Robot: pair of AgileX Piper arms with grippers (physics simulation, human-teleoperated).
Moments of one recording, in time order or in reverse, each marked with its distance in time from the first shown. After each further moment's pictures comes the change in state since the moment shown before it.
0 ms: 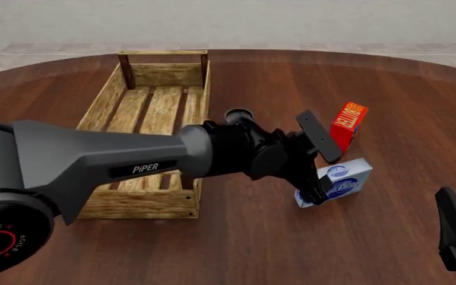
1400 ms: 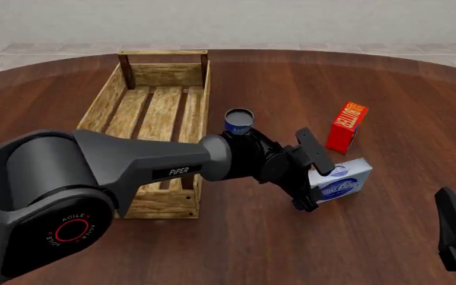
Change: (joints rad) left arm 0.031 0.154 -0.102 0.071 0.038; right arm 0.001 0.000 0.001 0.005 0.004
